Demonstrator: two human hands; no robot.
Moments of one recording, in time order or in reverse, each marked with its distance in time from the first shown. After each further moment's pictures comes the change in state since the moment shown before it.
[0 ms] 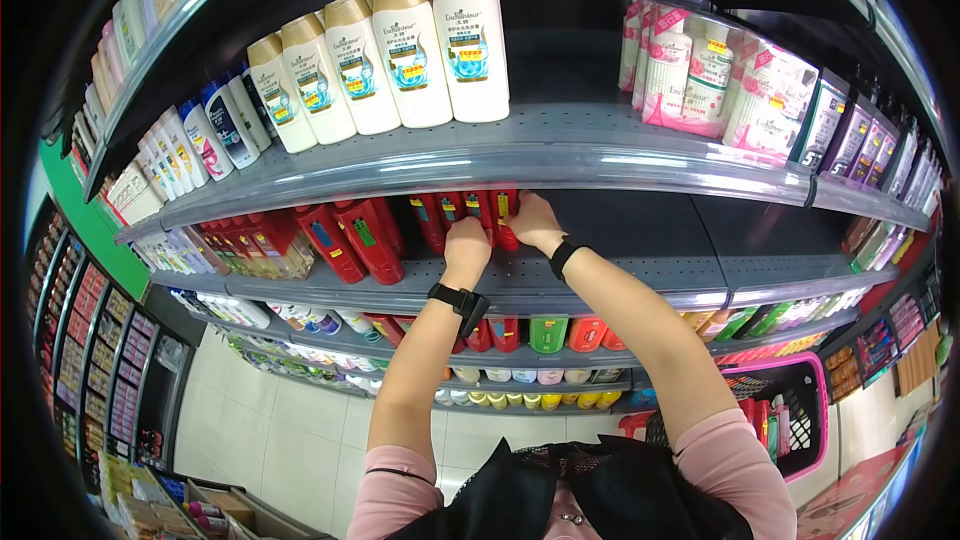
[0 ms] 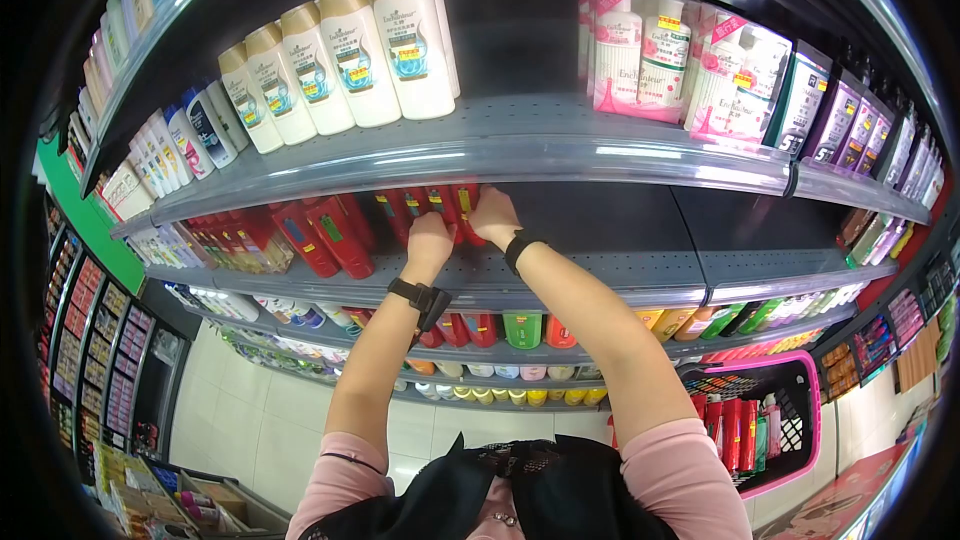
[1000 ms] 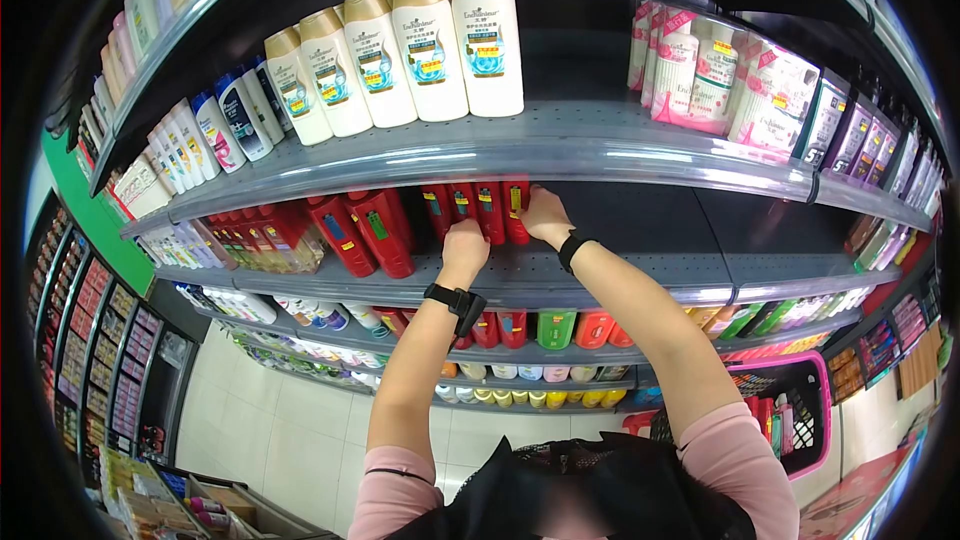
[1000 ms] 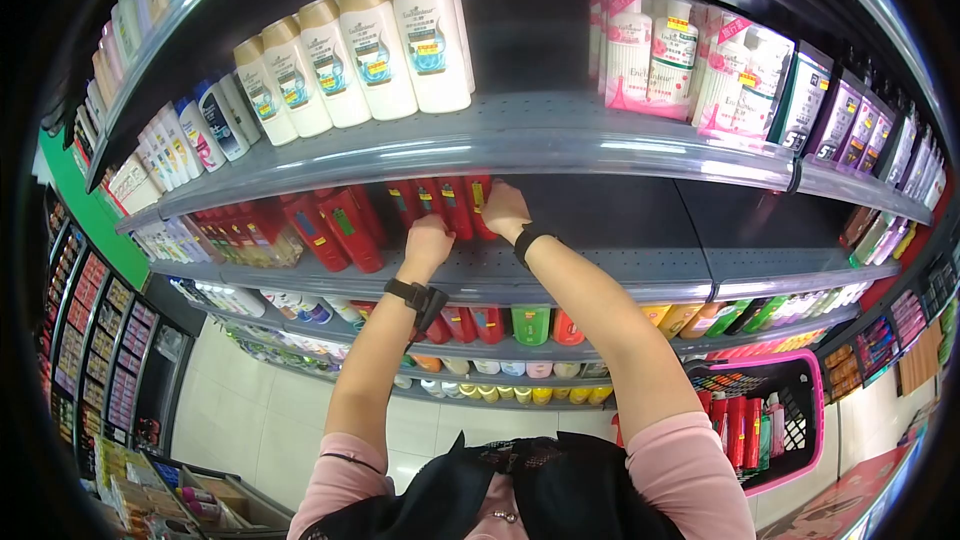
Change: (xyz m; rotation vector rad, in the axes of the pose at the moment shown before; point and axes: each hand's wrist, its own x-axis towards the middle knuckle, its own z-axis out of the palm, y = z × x) left_hand -0.010 -0.038 0.009 -0.073 0.087 0.157; right_hand 0.006 0.007 0.008 -0.116 0.045 -0.033
